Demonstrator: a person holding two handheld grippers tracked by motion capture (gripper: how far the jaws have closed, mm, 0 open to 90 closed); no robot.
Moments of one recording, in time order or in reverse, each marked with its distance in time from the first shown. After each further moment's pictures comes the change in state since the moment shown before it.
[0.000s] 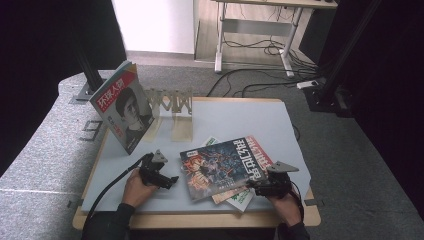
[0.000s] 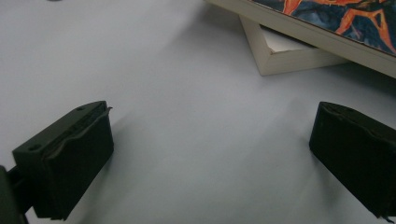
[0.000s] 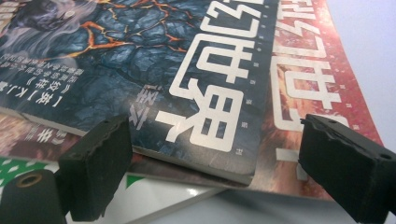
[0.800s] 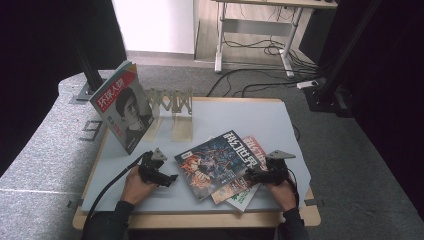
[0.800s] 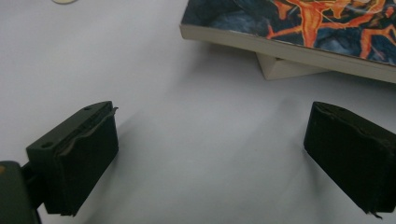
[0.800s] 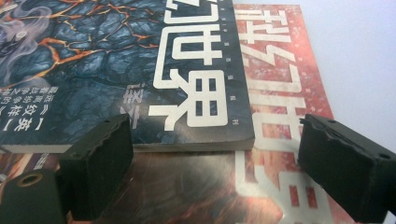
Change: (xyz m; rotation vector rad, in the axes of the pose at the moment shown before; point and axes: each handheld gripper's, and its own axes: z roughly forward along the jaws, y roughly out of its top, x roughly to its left) left arm 0.005 0.006 -0.005 0.013 0.002 0.001; right arm -0.023 0.022 0.028 0.007 -0.020 0.045
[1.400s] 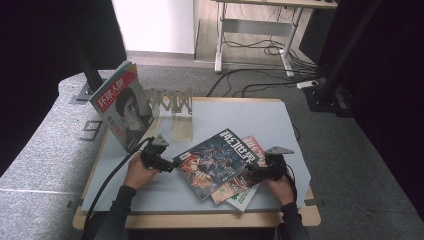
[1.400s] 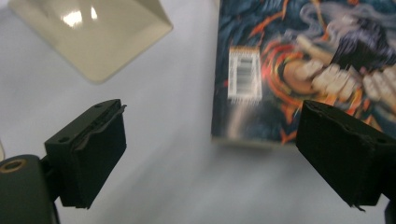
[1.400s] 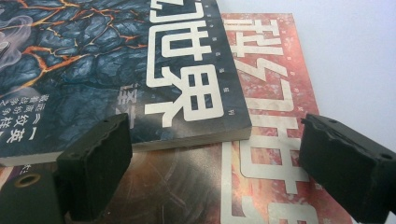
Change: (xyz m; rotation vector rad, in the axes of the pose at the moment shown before) left arm 0.016 0.046 -0.007 -0.061 -0.049 0.023; right arm -0.007 0.007 0.010 -0.005 -0.007 0.010
